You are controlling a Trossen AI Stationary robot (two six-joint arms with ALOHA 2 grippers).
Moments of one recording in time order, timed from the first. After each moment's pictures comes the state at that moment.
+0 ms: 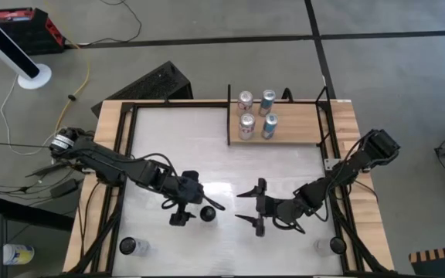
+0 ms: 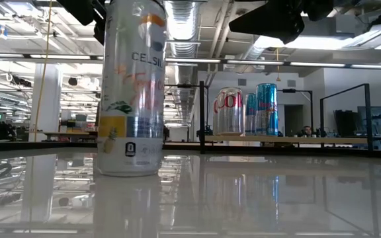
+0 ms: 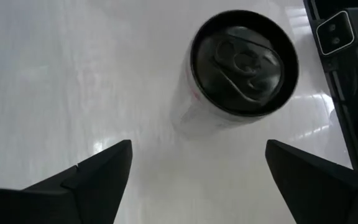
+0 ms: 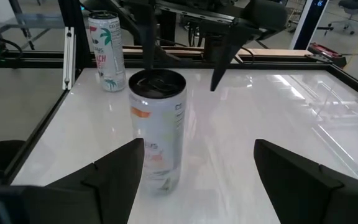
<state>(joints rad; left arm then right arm) -0.32 1.47 1.13 -0.55 0.02 -0.20 0.57 1.56 0.79 0.45 0.65 0.17</state>
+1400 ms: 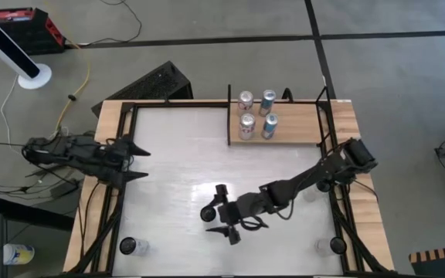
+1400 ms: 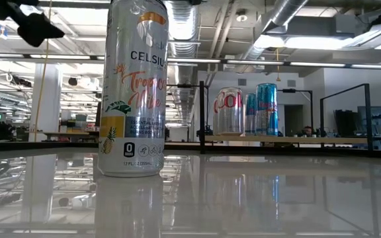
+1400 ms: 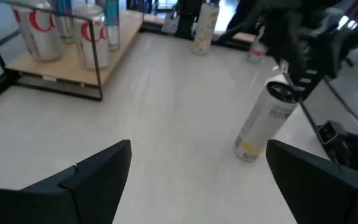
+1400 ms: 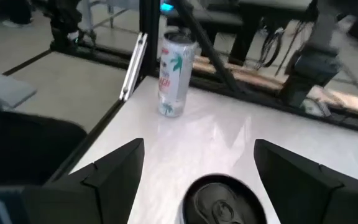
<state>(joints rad) -0.23 0.22 0.62 -0.67 -0.23 -0.27 0.40 1.84 1.29 0.24 0.18 -0.07</state>
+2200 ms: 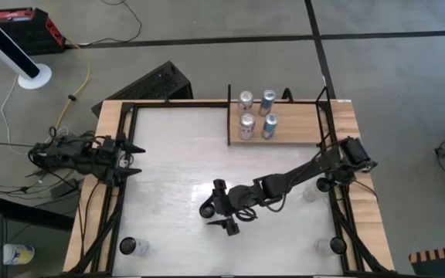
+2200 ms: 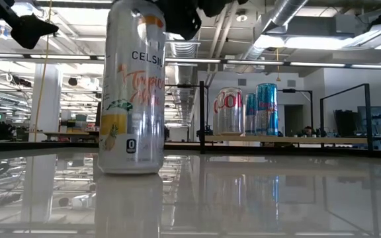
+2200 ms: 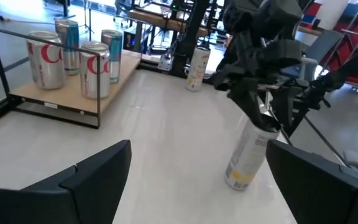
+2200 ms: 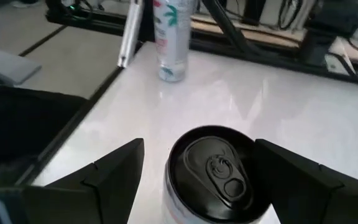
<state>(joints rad) -0.23 0.00 0.55 -0.63 -0.24 -0.27 0.33 1.87 1.29 0.14 0.05 0.00</state>
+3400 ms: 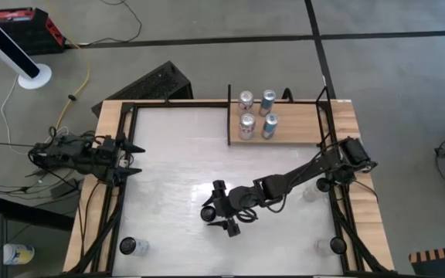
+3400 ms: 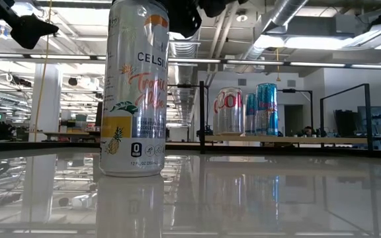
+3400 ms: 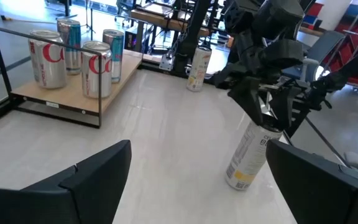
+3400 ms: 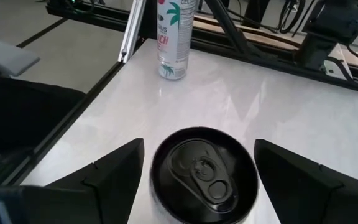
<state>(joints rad) -0.23 0.00 0.55 -0.64 -0.25 -0.27 0.33 1.87 1.29 0.15 0.05 -0.05</state>
